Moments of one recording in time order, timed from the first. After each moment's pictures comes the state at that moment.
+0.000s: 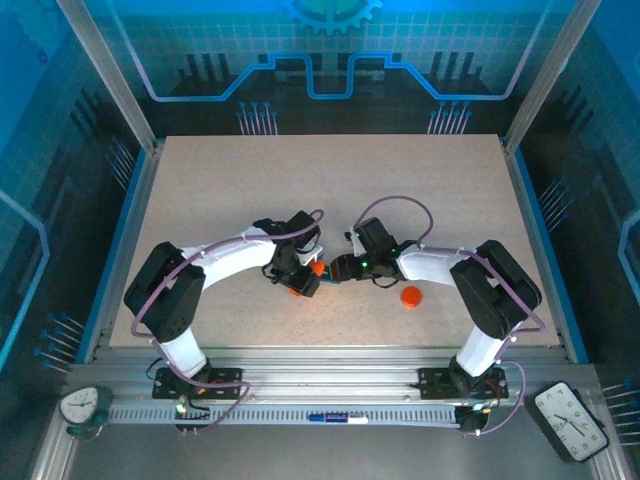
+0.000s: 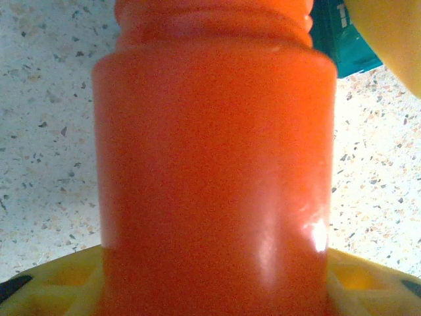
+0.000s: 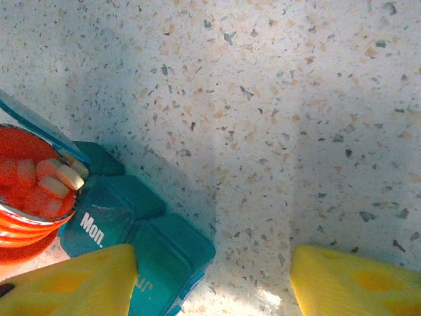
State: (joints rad) left arm -0.64 1.71 1.10 -0.81 0.17 -0.17; right arm 0.61 1.72 0.84 -0.13 -0.24 0.44
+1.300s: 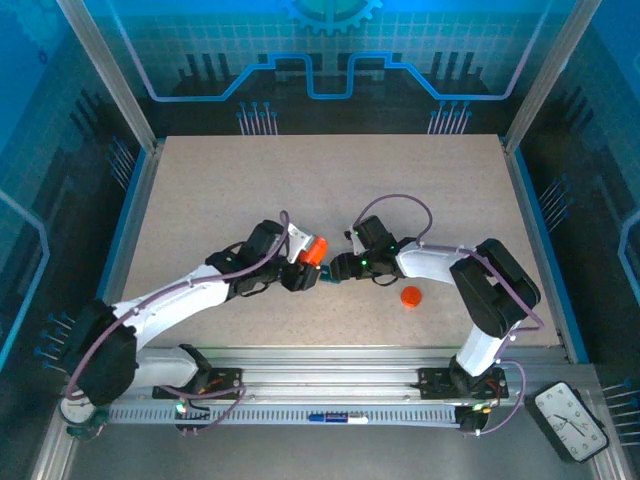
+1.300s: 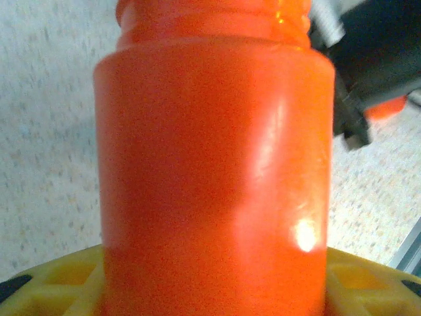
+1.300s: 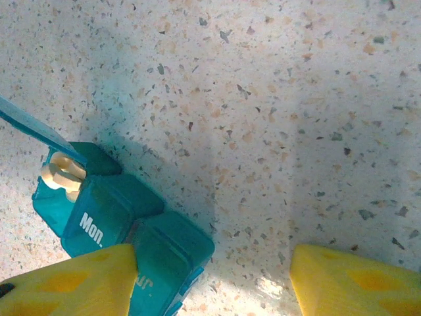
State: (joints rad) left arm -0.64 1.26 0.76 -0.30 0.21 -0.19; right arm 0.61 1.72 0.87 -0.18 -0.24 0.46
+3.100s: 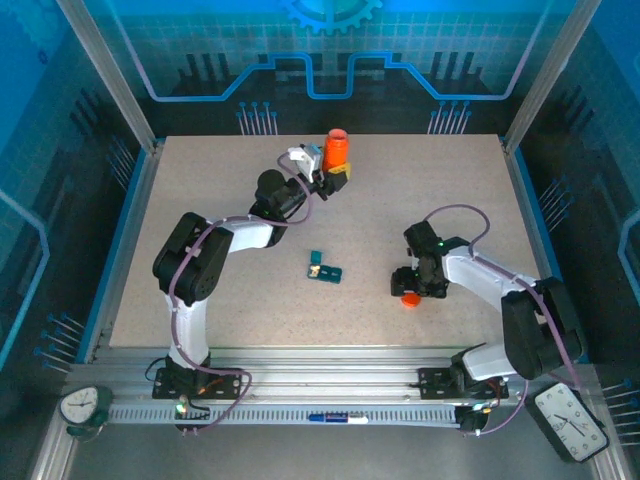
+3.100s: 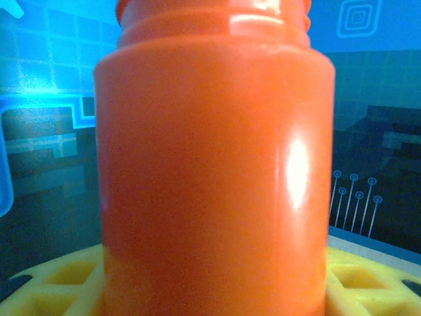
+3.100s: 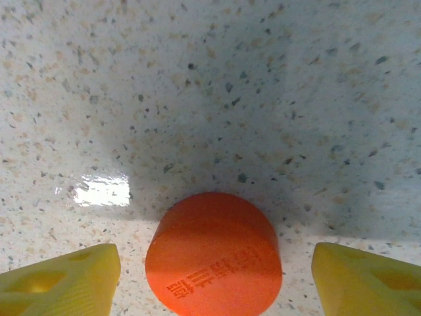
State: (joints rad) left arm -0.42 1.99 1.14 1.11 0.44 -0.14; right arm 0.35 1.42 0.75 -0.77 -0.03 0.41
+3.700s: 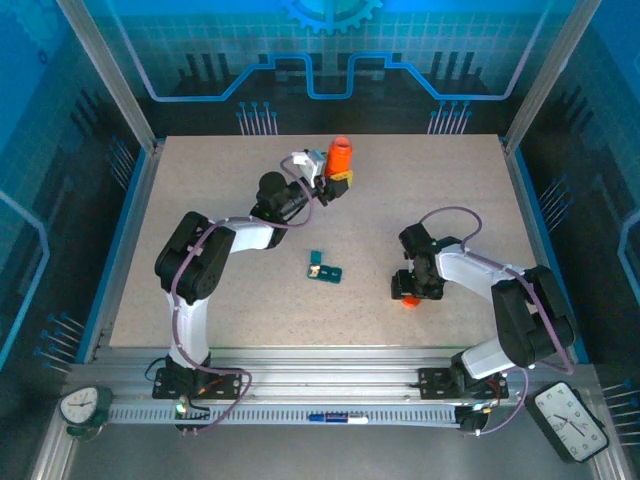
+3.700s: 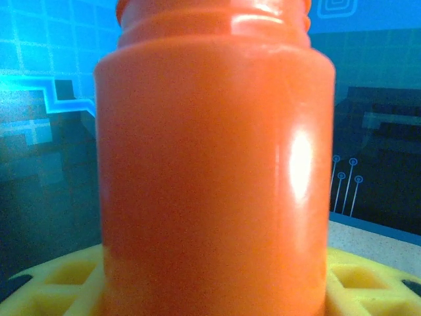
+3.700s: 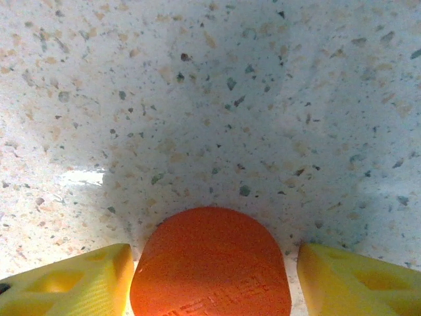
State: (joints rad) left arm -0.42 2.01 1.13 1.10 0.50 -0.14; right arm 0.37 1.48 0.75 -0.75 -0.02 0.40
